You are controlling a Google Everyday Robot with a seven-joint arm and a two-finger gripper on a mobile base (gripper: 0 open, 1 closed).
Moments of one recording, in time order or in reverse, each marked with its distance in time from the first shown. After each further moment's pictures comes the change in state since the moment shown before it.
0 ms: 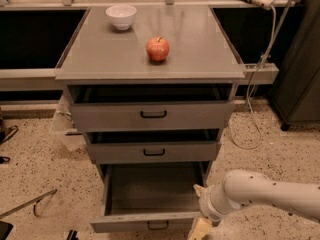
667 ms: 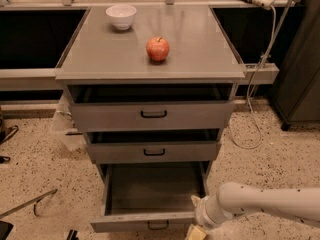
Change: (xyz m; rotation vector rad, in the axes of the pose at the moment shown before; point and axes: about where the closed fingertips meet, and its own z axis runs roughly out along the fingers) arm 0.023 0.008 0.070 -0.041 -0.030 0.075
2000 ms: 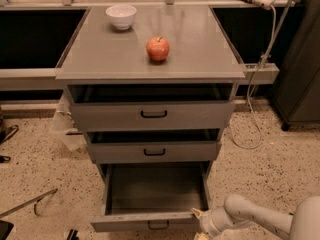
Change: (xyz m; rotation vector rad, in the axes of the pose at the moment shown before) arm 0.108 -0.040 0.148 -0.202 -0.198 0.007
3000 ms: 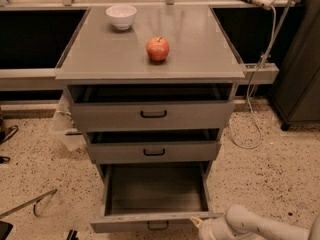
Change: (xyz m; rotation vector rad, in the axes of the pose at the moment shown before) arm -0.010 0.032 0.000 0.038 -0.030 -0.012
